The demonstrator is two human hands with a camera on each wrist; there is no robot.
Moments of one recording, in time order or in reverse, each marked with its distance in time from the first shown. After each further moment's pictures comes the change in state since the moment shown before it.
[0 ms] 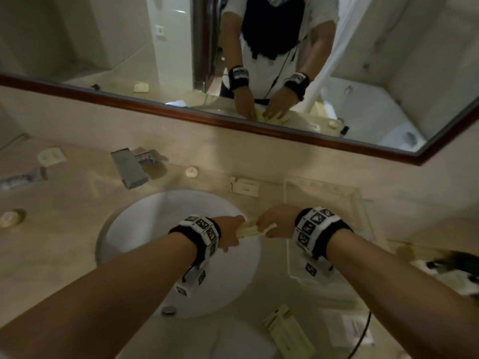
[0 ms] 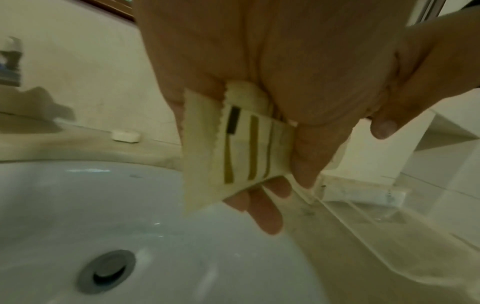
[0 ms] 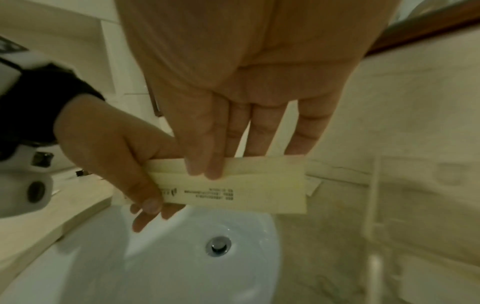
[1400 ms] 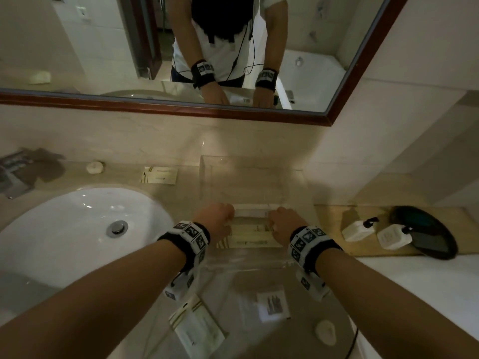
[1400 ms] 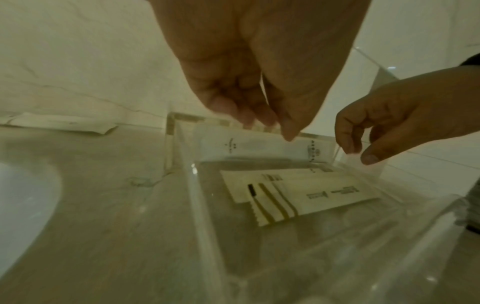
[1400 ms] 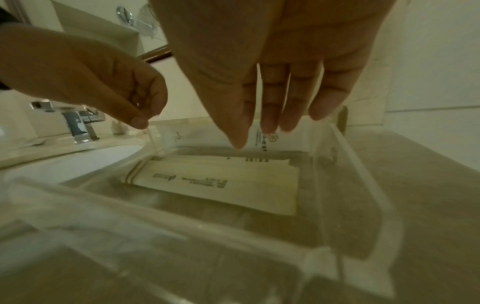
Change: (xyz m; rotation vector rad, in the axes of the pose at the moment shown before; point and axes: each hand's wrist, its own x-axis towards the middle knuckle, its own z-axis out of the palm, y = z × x) left_hand 0.110 0.166 0.073 0.254 0.374 0.196; right_hand -0.082 0.214 0.146 0.182 0.196 0.375
